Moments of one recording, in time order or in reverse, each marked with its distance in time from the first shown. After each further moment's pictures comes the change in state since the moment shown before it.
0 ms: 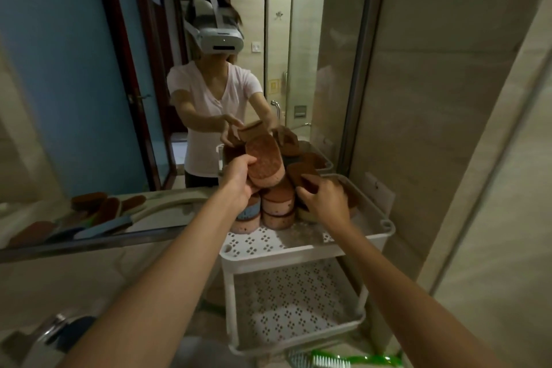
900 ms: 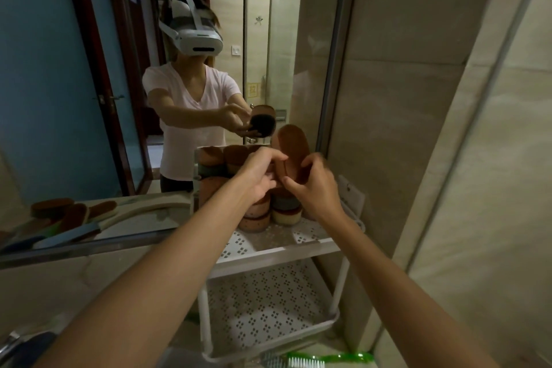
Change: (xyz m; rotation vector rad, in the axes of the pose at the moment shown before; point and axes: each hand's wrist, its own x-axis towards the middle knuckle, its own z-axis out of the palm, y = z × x) left_hand -0.026 -0.009 0.057 0.177 -0.319 0.016; right_hand -0.008 -0.009 -0.044 0.121 0.072 -0.105
